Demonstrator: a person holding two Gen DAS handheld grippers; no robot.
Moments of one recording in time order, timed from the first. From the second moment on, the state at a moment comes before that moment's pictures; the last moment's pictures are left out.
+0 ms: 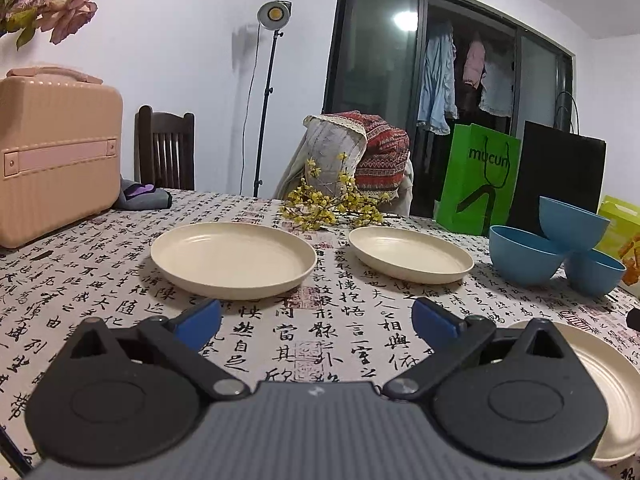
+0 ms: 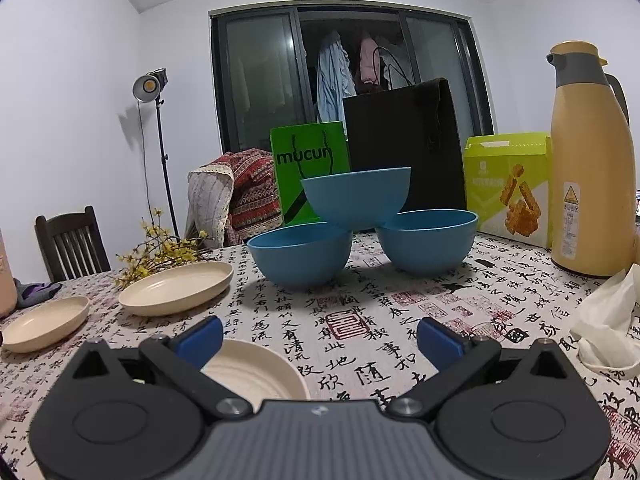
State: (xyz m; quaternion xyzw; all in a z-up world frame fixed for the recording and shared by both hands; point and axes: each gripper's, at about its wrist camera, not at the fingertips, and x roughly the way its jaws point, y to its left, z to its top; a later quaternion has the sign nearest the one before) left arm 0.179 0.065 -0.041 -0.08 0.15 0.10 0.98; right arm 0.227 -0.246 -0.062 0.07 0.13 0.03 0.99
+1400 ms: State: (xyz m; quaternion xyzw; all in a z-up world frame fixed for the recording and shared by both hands) left arm 0.162 0.049 -0.037 -0.04 0.09 0.09 0.99; right arm 0.220 -0.239 -0.062 0.05 0.11 0.02 0.99
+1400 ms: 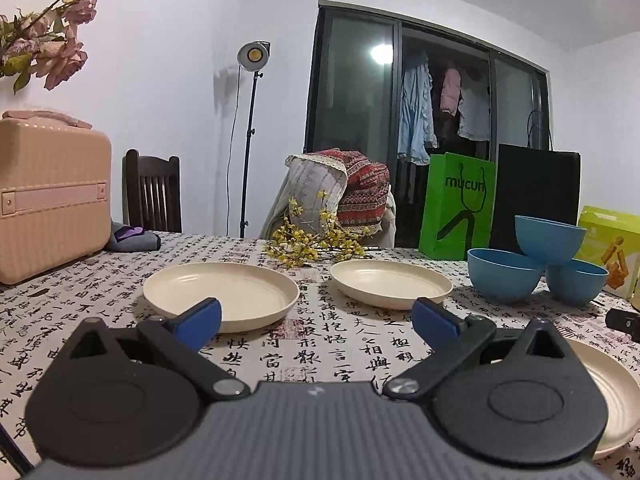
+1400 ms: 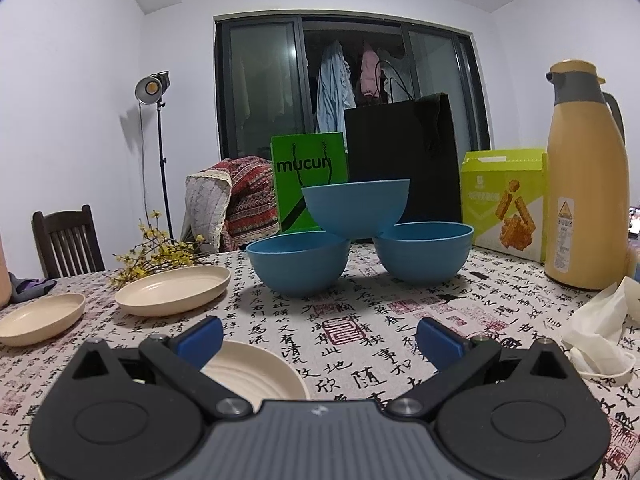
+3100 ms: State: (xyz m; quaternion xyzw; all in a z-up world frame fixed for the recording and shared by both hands) left arm 0.176 0.145 -0.001 -0.08 0.12 0.14 0.98; right arm 0.247 -0.094 -0.003 -0.01 0.10 0.11 0.99
